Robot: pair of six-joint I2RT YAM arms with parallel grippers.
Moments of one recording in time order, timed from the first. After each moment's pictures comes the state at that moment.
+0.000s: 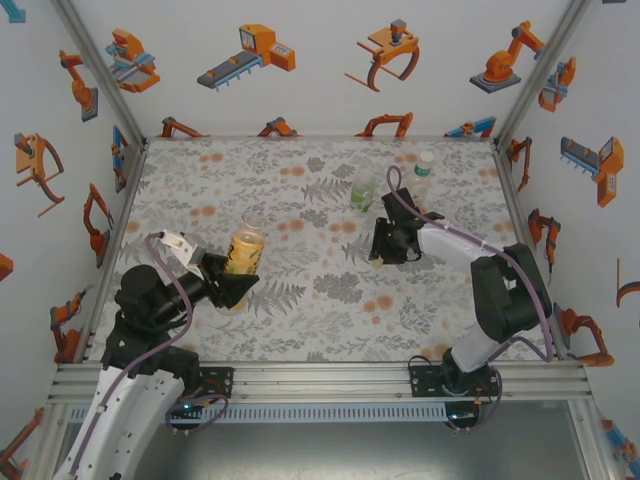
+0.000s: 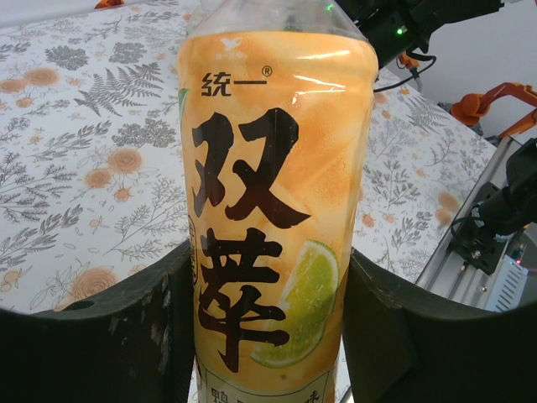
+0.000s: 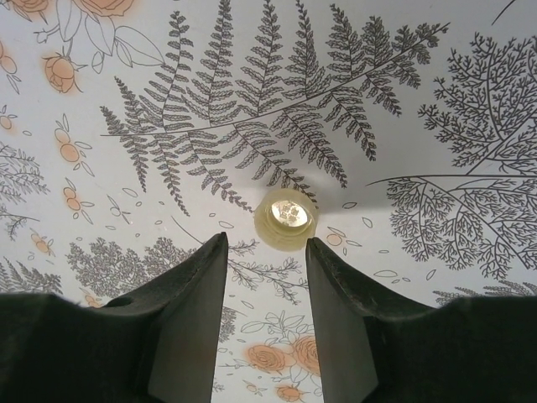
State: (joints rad) left arm -0.33 0.33 0.50 -0.26 0.57 -0.19; right arm 0.42 1.63 0.97 -0.44 -0.07 0.56
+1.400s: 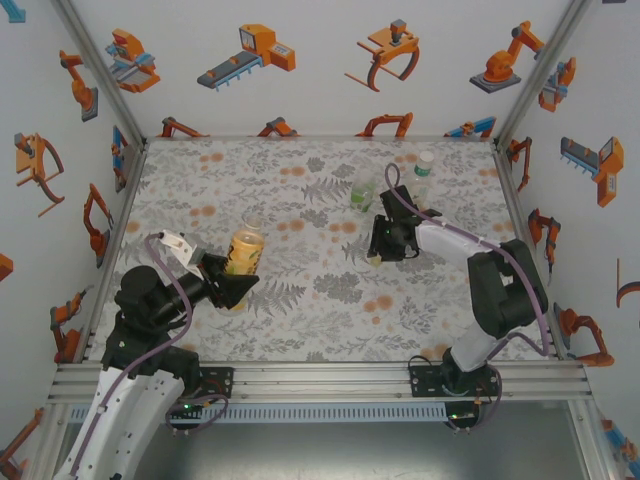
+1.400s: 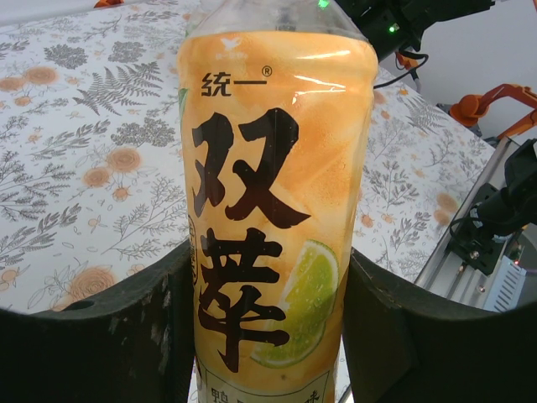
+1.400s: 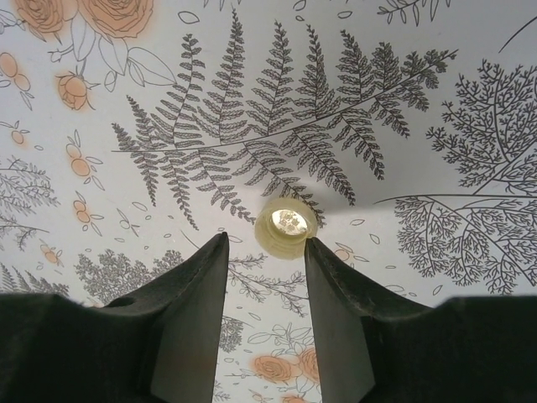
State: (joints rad) left arm -0.33 0.33 0.50 -0.26 0.57 -0.19; right arm 0.42 1.66 1.00 -0.44 -0.07 0.56
